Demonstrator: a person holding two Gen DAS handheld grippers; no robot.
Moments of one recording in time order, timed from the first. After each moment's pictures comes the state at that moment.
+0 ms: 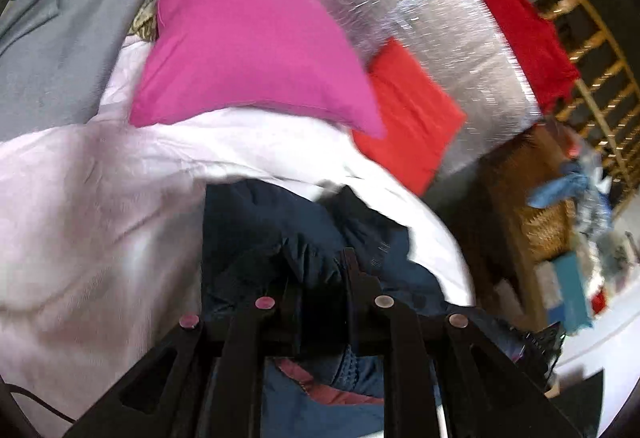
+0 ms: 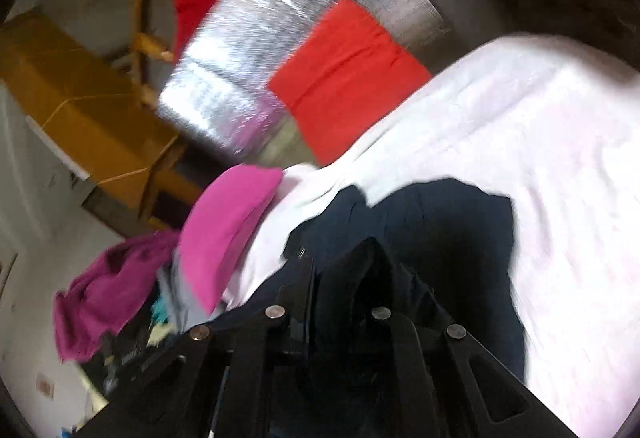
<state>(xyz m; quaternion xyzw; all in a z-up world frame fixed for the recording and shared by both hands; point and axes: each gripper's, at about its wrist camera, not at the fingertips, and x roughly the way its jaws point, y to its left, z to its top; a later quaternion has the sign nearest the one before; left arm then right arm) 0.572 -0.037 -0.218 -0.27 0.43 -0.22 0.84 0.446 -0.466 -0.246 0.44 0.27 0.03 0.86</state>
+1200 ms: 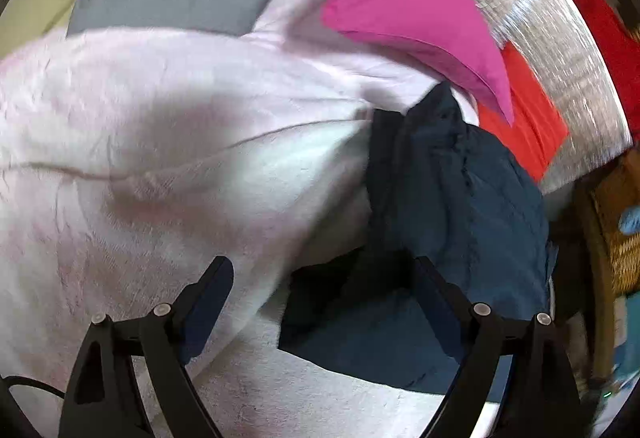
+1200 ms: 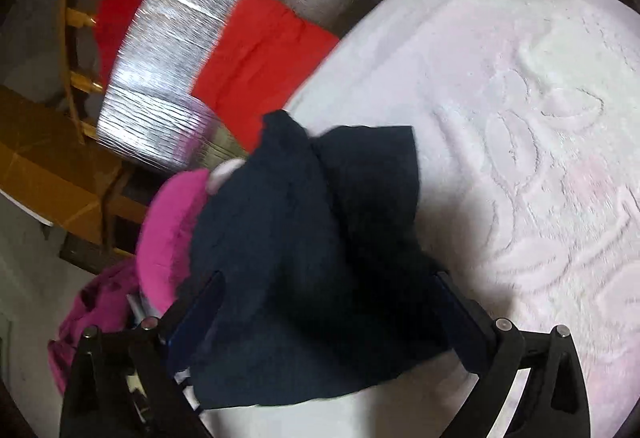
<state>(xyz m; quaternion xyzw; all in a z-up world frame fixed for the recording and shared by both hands) 0.488 0.003 -0.293 -0.25 0.46 -0.04 0.85 0.332 -0.491 -0.314 0.50 0.29 -0.01 0.82</state>
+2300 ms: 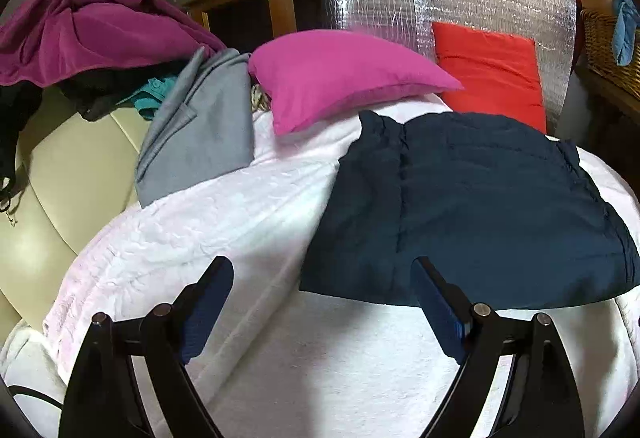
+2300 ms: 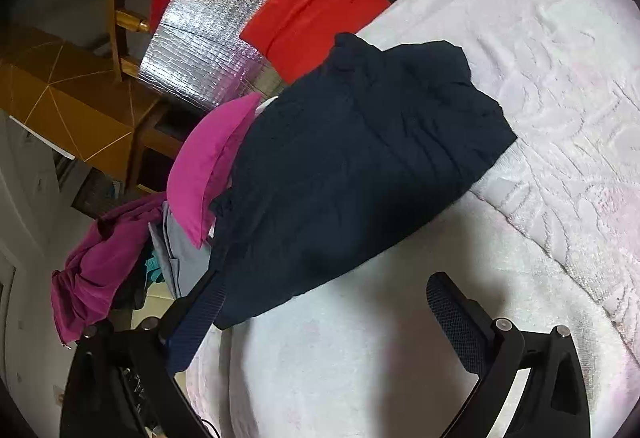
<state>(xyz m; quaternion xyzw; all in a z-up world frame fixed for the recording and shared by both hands) 0.373 -0.075 -0.227 0.03 0.32 0.03 0.95 0.296 -0.391 -0.305 0.46 0.32 0.05 0.83</state>
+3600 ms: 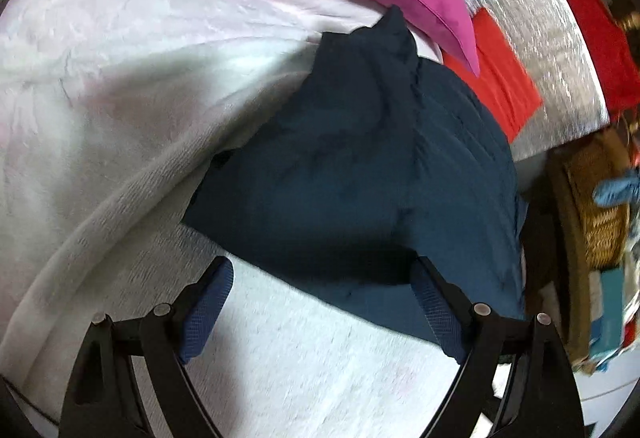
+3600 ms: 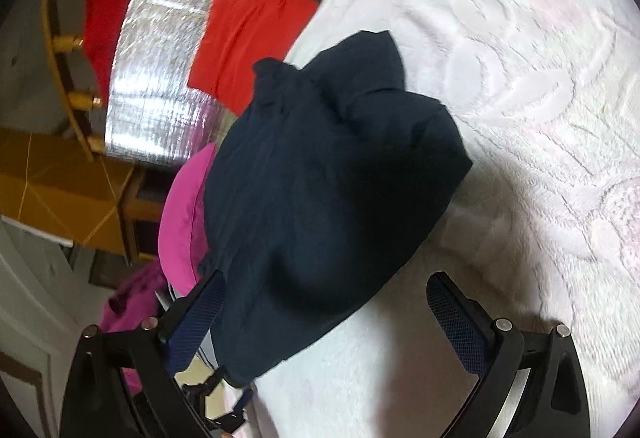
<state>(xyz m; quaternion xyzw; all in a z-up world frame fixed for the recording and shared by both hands) 0.460 -0.020 -0.316 -0.31 0.50 -0.10 0.80 0.325 -0.449 -0.371 0.59 0.30 0.00 0.75</state>
